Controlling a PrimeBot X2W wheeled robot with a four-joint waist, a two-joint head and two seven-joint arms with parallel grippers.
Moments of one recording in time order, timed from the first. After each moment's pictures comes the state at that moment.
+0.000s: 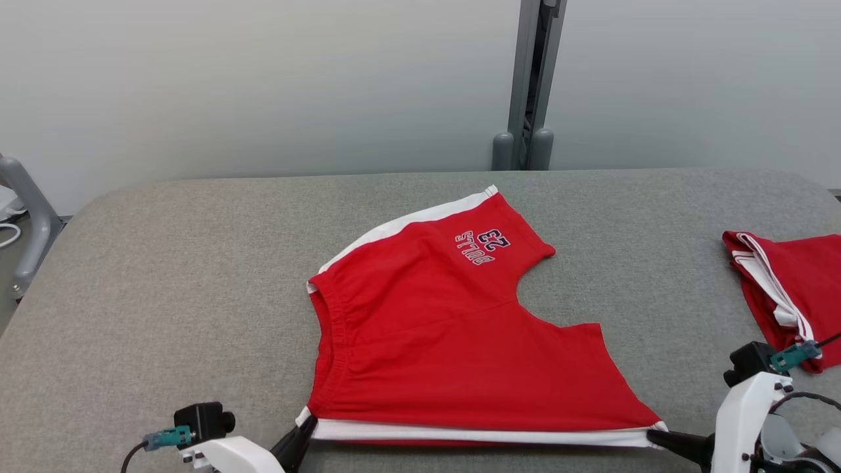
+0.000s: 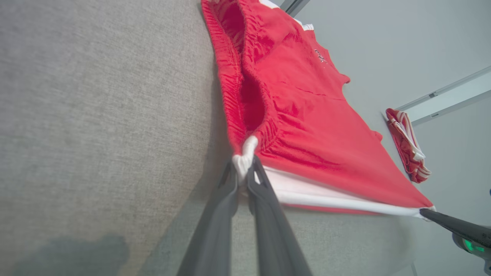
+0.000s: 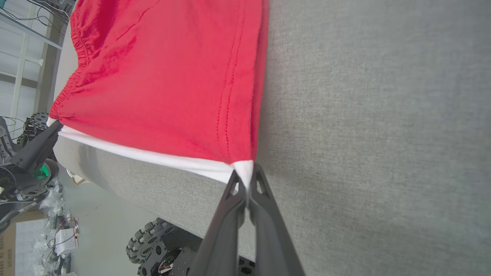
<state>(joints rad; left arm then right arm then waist) -0.17 0.20 -0.47 0.63 -1.05 -0.10 0.07 -0.39 -0.61 0.86 0.52 1.41 0.13 0.42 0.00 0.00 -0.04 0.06</state>
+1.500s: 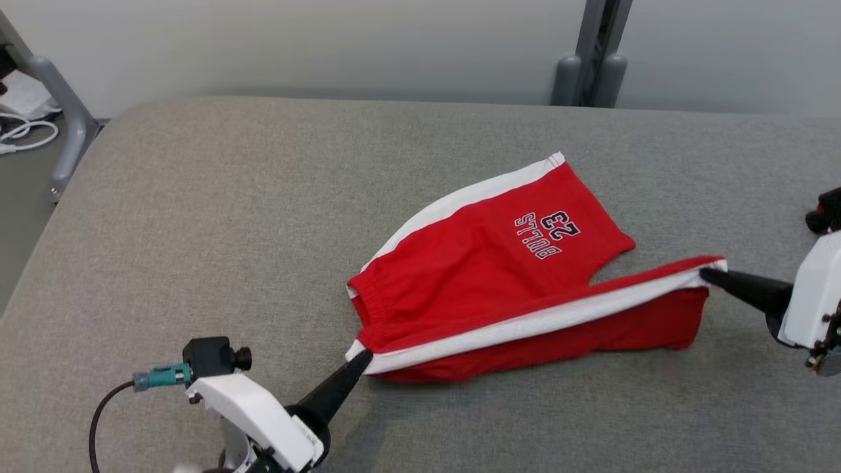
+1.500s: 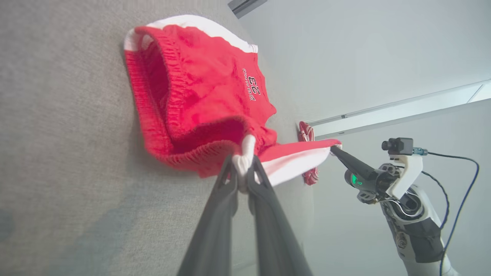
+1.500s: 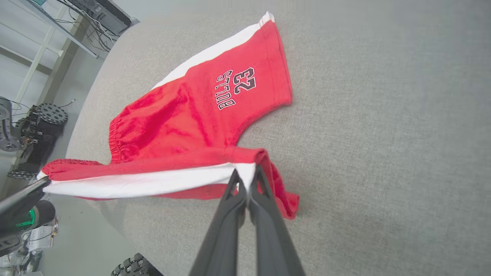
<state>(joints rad) -0.03 0.26 -0.39 -0.06 -1.33 0.09 0.37 -0.50 -0.75 0.59 0.28 1.32 0.13 0.55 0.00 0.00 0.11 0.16</state>
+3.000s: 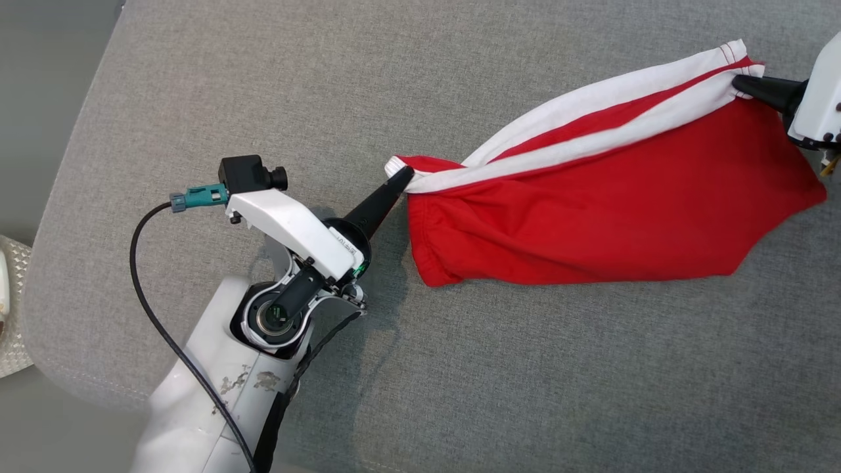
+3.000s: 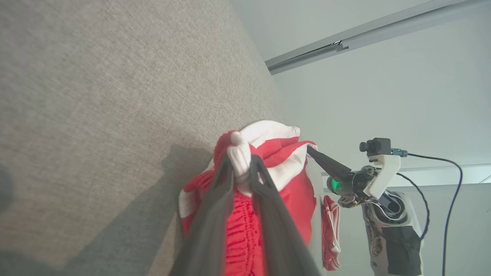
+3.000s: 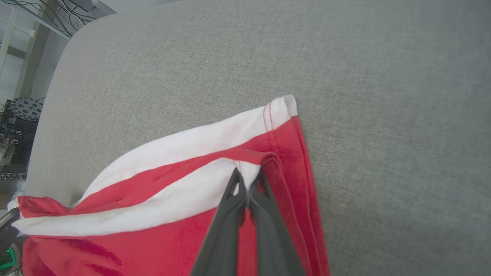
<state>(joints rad) -0.60 0.06 -0.40 0.43 -1.42 -0.09 0.35 -1.01 -0.43 0.28 0.65 0.83 0.13 0.82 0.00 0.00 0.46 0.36</state>
